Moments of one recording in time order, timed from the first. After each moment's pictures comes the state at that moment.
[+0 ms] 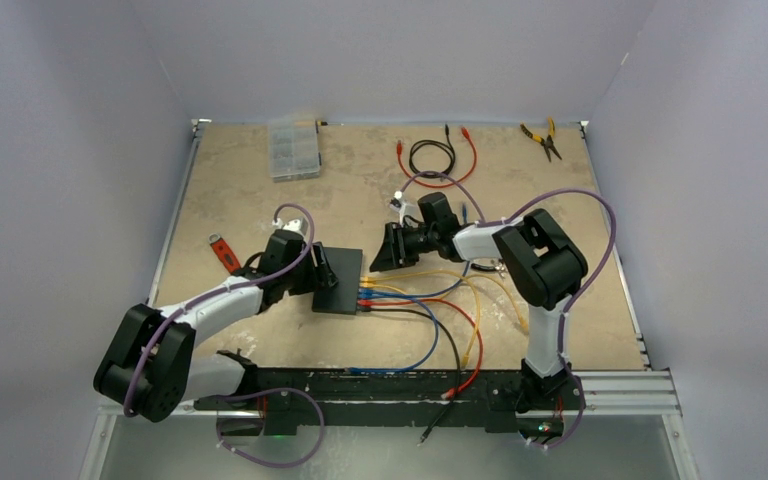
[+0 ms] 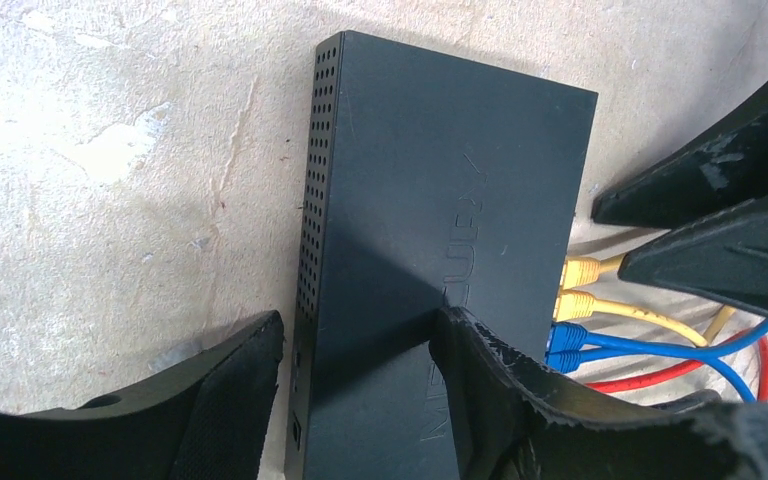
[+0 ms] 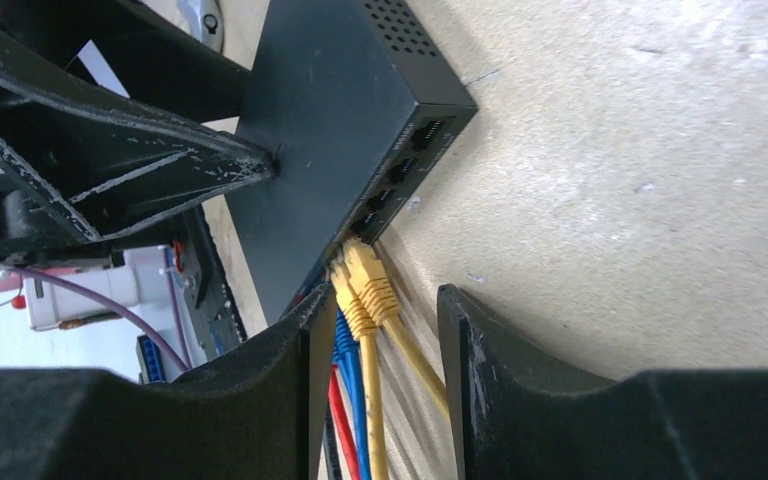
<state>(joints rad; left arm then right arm) -0.42 1.26 0.48 -0.06 0.06 -0.63 0.56 1.99 0.99 0.25 -0.78 0.52</state>
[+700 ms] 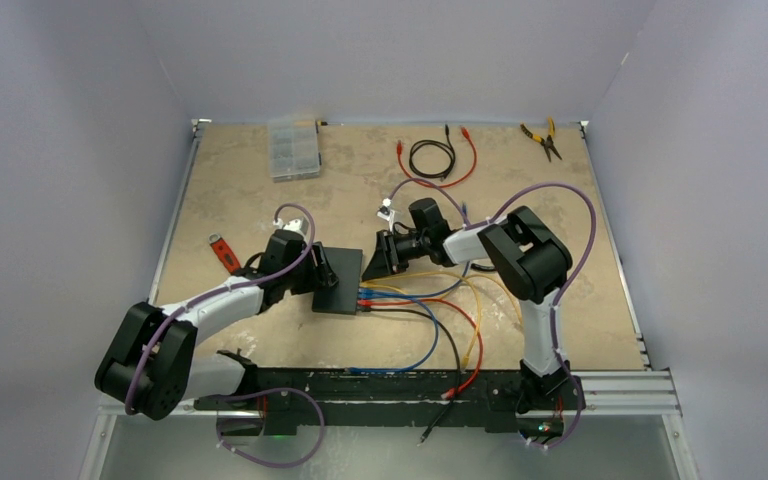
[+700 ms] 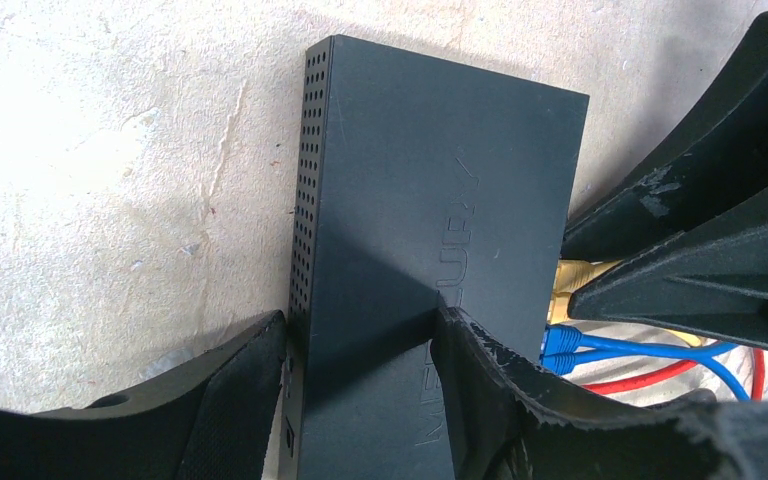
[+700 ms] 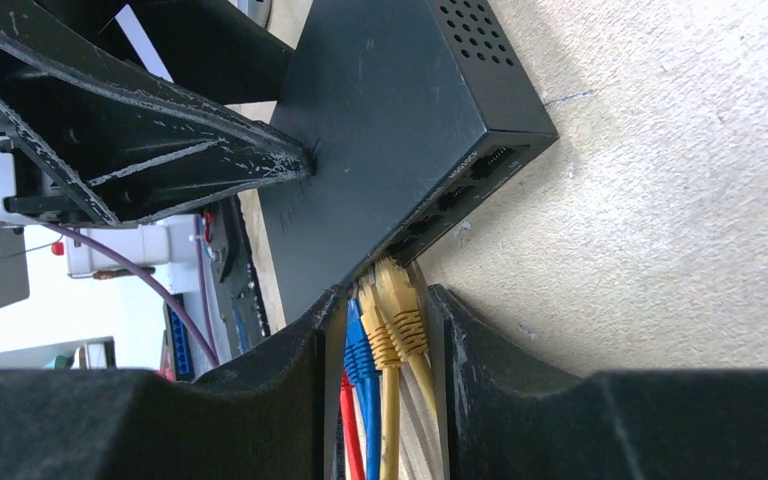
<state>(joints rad) -0.42 1.27 0.48 -0.04 0.07 -0.64 0.59 2.07 1.01 0.35 -0.90 0.54</state>
